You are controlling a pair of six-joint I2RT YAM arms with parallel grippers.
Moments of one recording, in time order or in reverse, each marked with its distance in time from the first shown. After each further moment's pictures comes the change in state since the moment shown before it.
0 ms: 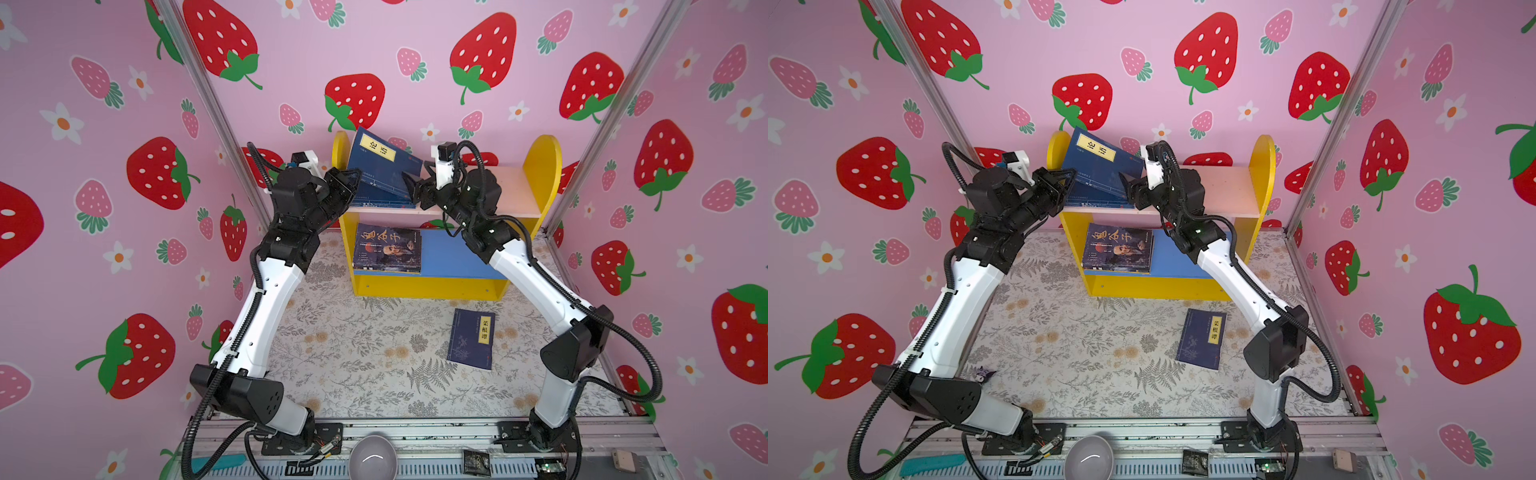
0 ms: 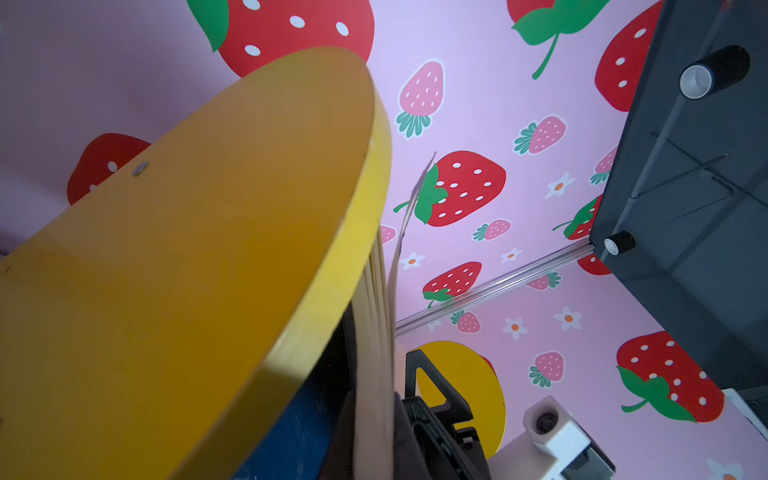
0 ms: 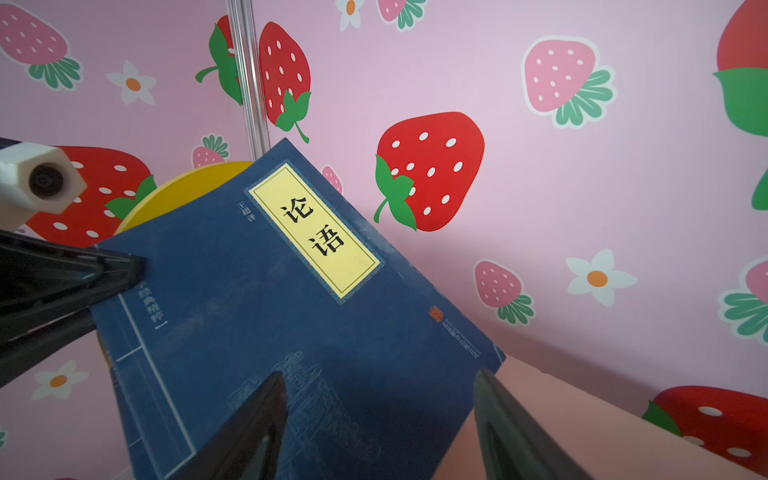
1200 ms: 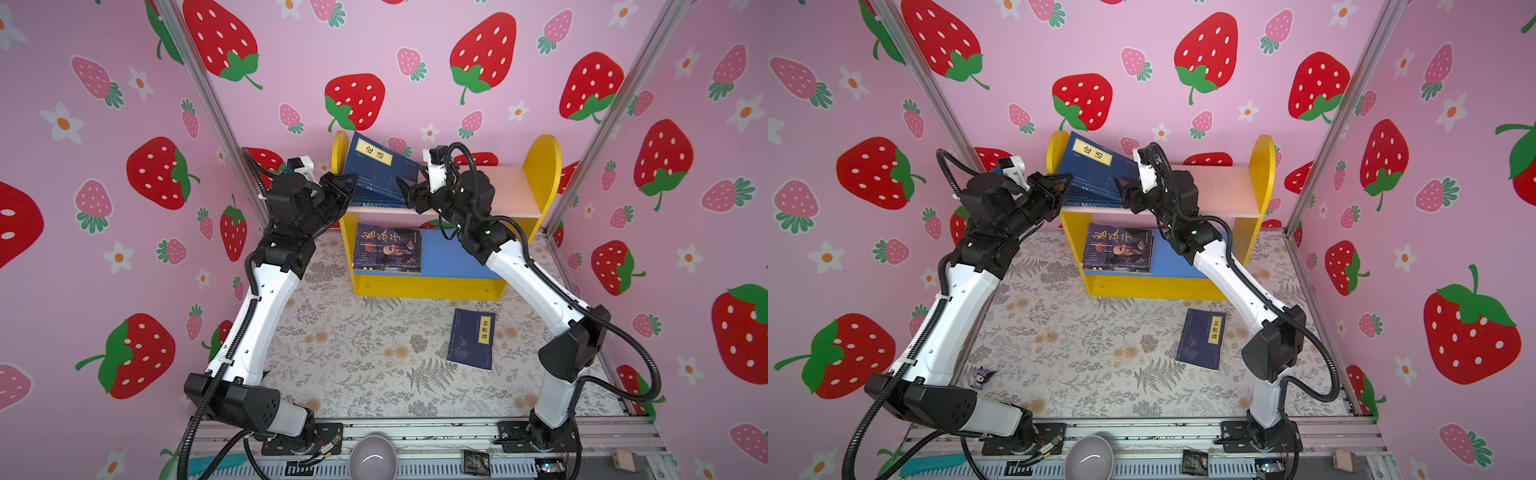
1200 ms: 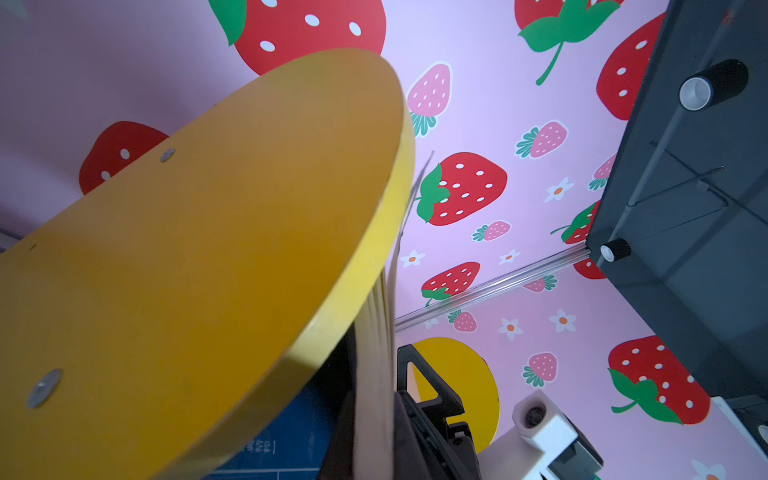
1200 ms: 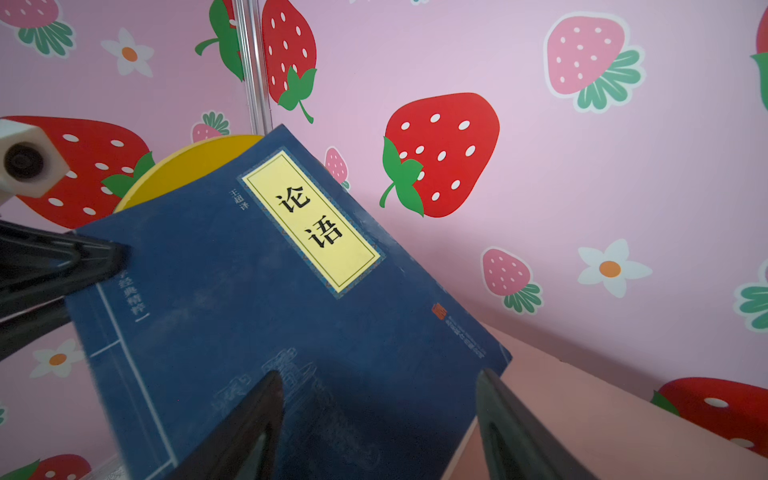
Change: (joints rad) left arm 0.017 -0.046 -0.053 -0.005 0.018 -0.027; right arm 0.033 0.010 0.007 -0.041 0.029 -0.028
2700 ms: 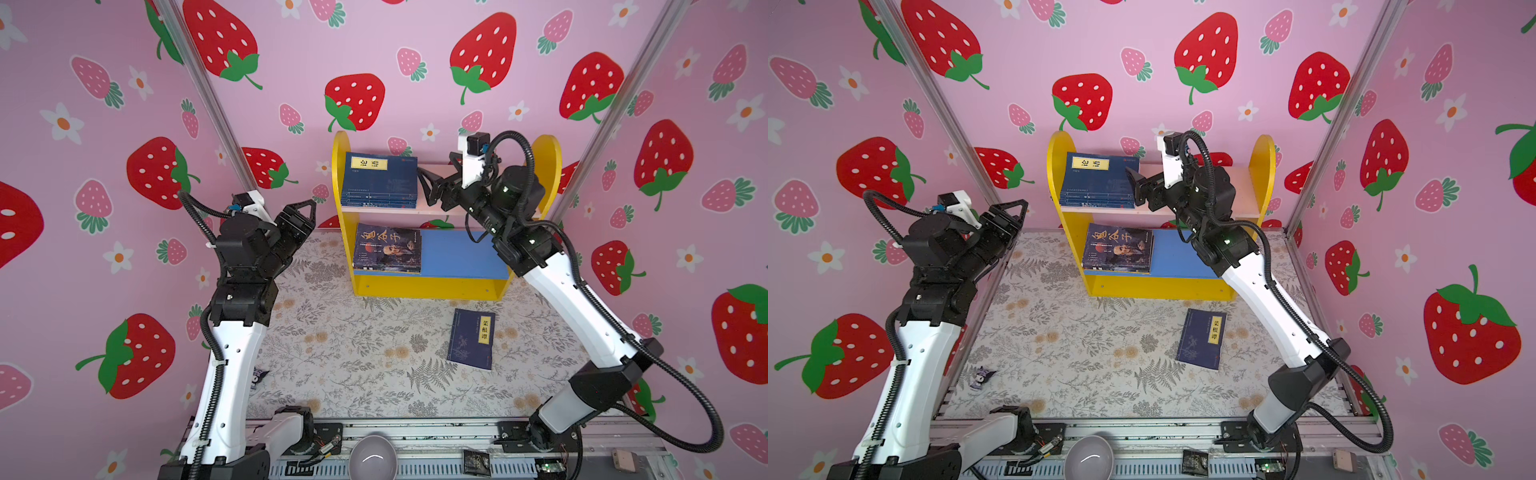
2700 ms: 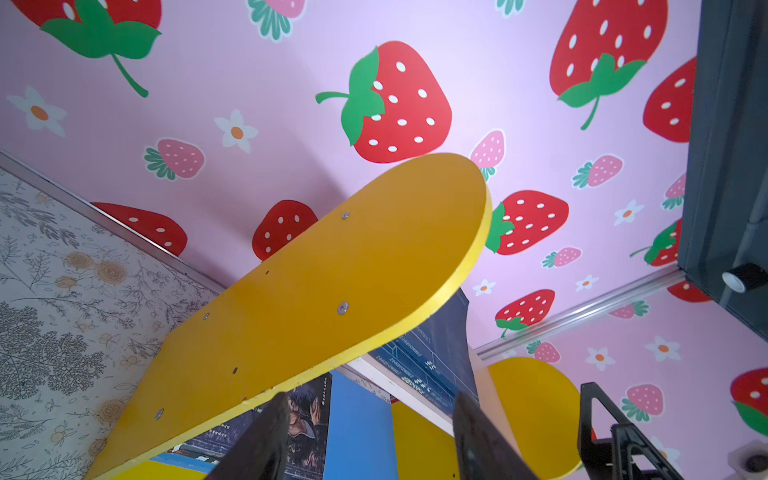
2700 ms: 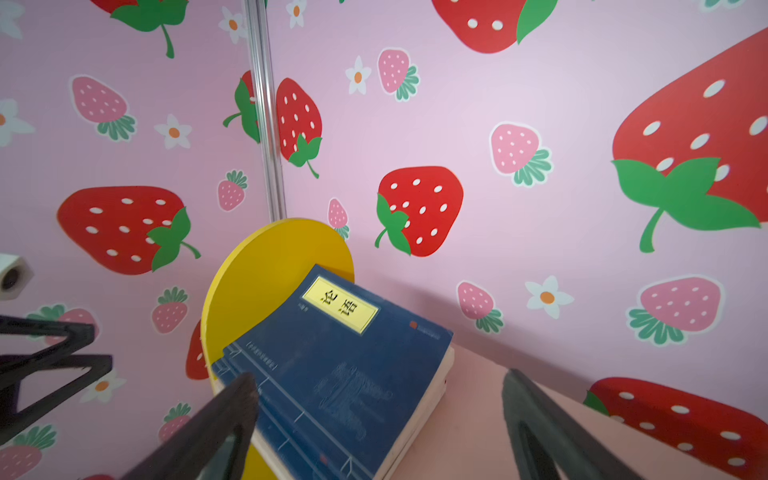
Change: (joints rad) left arm 0.203 -0.357 -0.314 -0.120 0.006 0.216; right arm 0.005 -0.296 -0.141 -0.106 0.013 0.046
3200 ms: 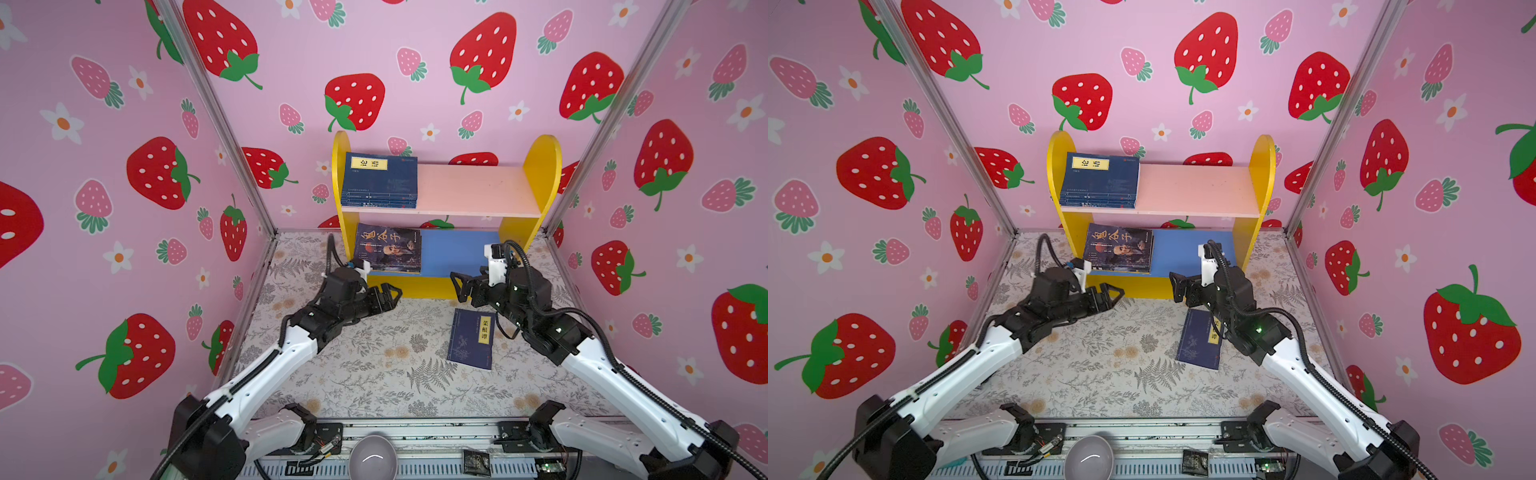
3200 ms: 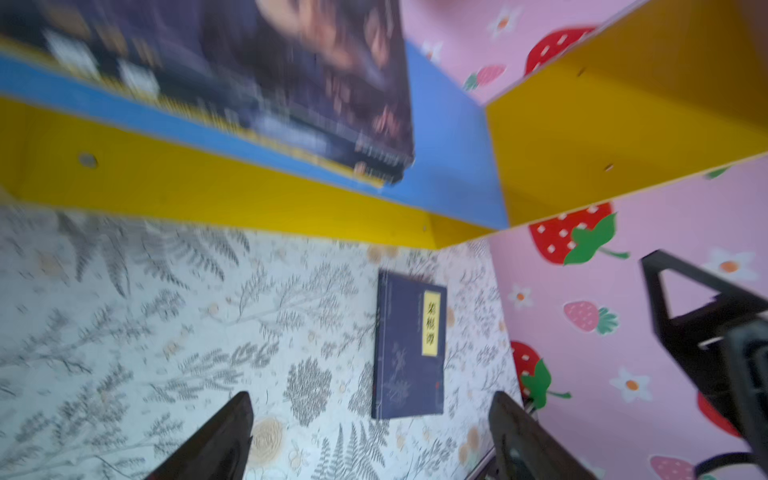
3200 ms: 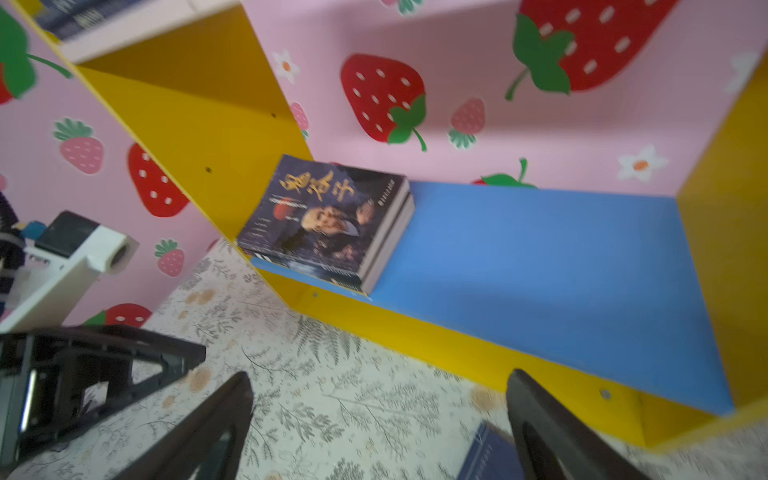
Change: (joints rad) left arm -0.578 0.110 -0.534 0.062 -0.061 0.136; right arm -0.003 -0.575 -0.968 -0.121 0.231 0.307
